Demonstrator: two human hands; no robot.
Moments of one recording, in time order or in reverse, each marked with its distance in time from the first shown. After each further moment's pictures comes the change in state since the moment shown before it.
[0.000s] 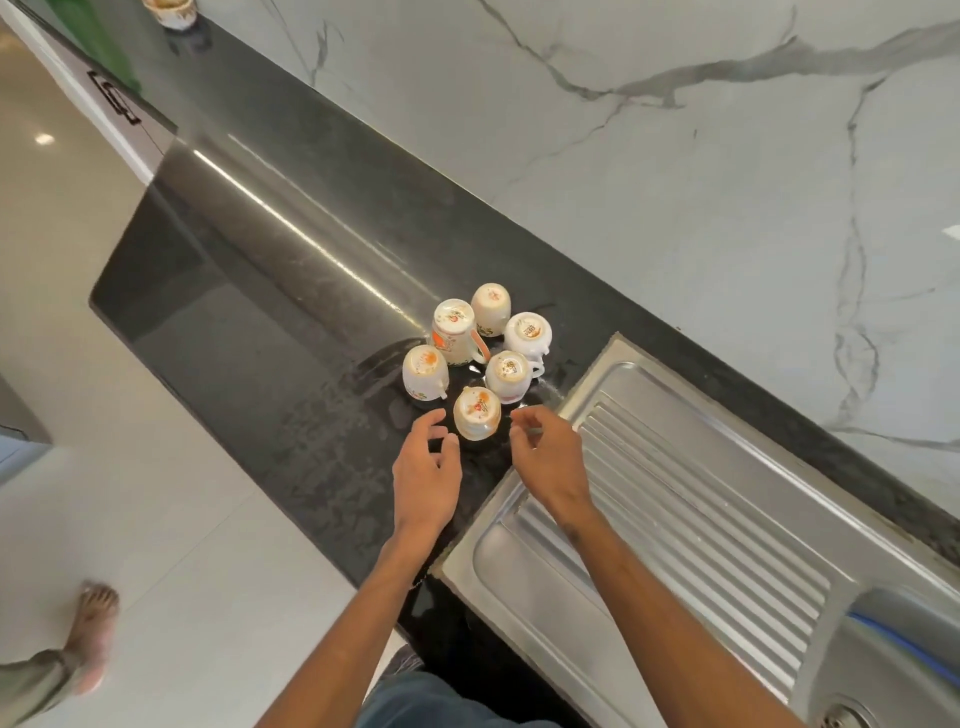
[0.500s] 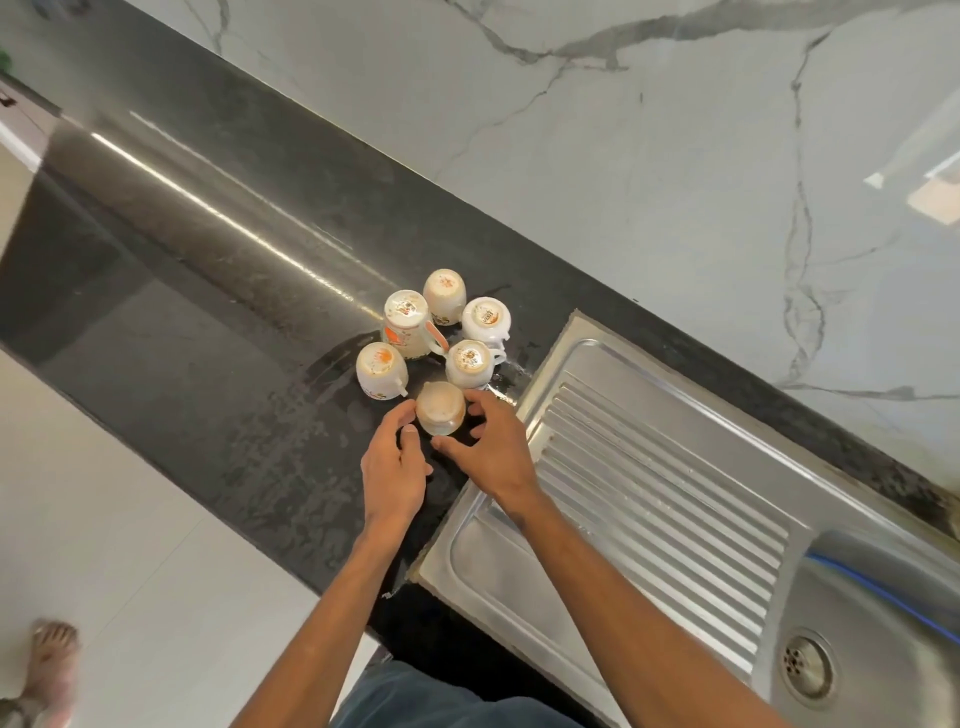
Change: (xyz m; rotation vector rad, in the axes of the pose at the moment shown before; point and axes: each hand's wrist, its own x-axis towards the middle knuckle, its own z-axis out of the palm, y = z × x) left_hand 0.020 -0.004 0.005 -0.030 -0.062 -0.006; right_hand 0.006 0.000 0.028 -0.016 -0.088 -0.019
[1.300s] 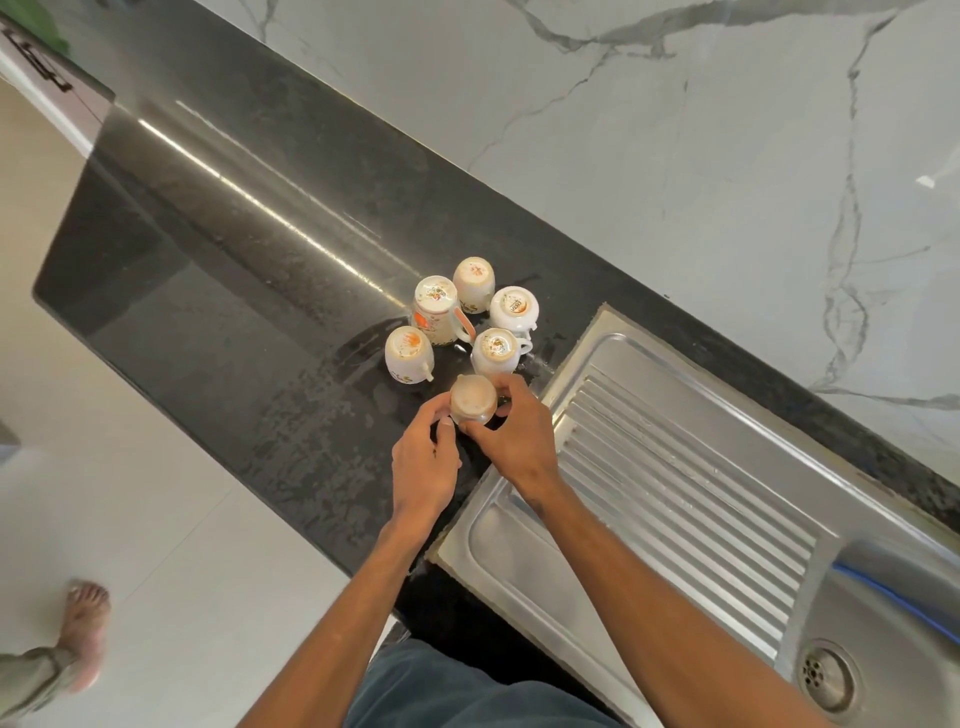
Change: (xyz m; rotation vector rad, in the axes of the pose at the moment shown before) left_hand -0.020 0.009 -0.002 0.085 -0.047 0.060; right_hand -0.001 0.001 0.002 -0.032 0.087 -0.079
